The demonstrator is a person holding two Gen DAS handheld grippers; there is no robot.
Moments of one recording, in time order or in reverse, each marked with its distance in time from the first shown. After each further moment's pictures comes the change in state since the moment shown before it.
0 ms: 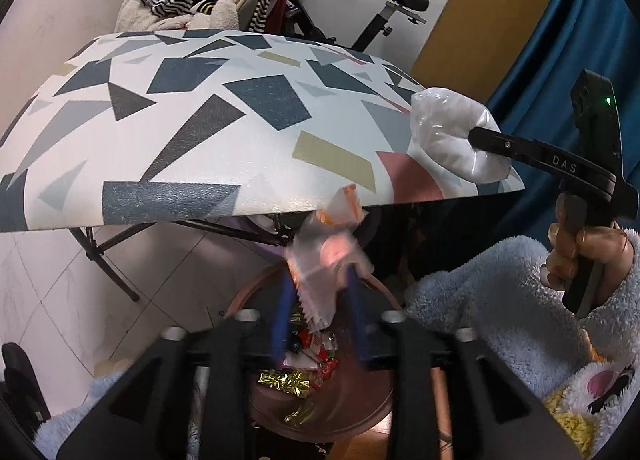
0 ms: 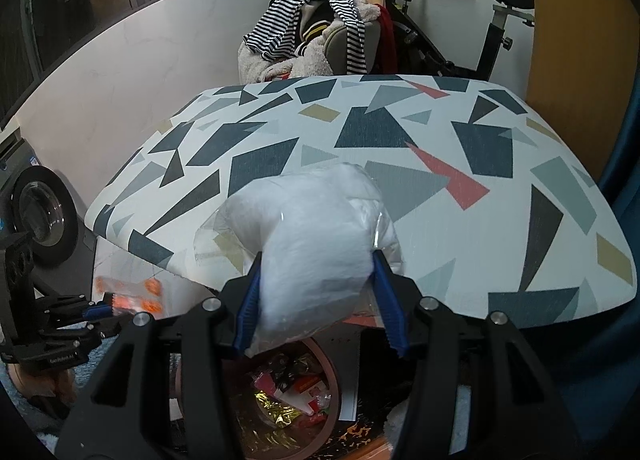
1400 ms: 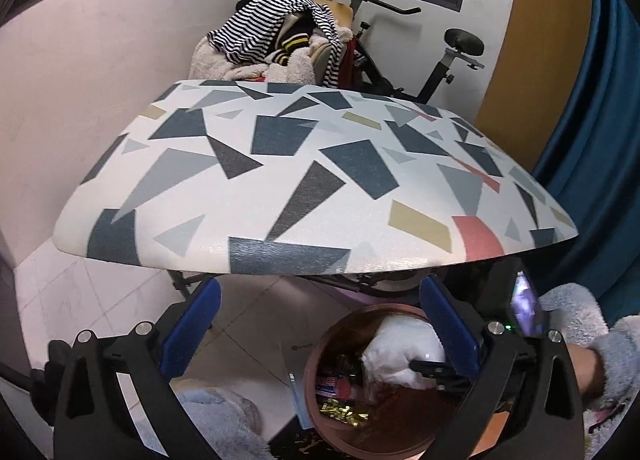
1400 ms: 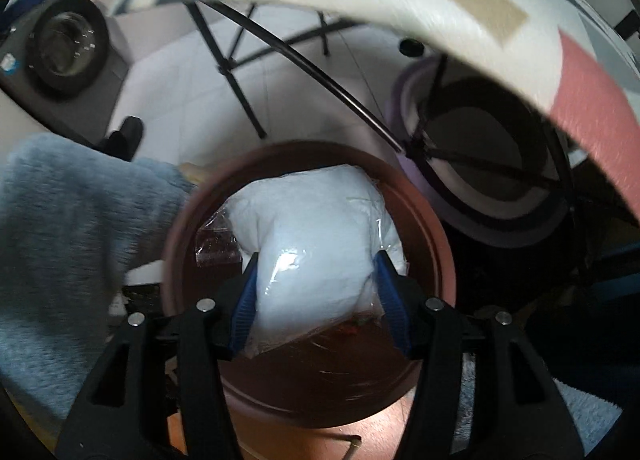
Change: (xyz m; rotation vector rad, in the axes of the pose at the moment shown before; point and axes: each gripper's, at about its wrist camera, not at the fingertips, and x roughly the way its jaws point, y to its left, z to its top) left arm -0.058 0.029 0.021 -0.052 -0.163 0.252; right arm 0.139 0.097 -0.120 -0.321 0.512 0.103
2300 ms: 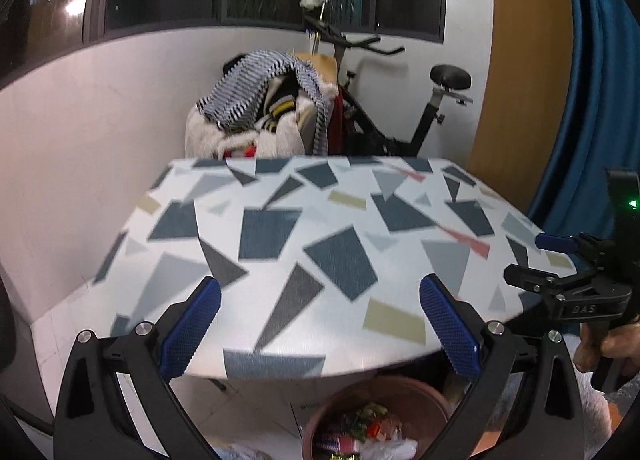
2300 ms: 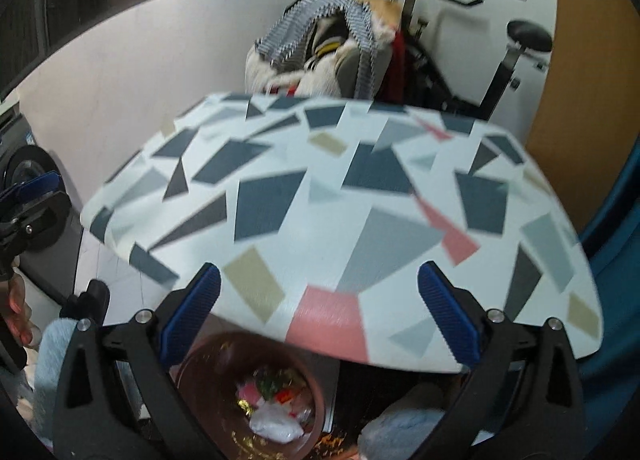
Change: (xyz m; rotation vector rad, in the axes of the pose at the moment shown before) left arm -0.033 -0.054 0.093 0.100 -0.179 0.058; right arm -0.228 -0.083 0.044 0.217 -0.525 -0.209
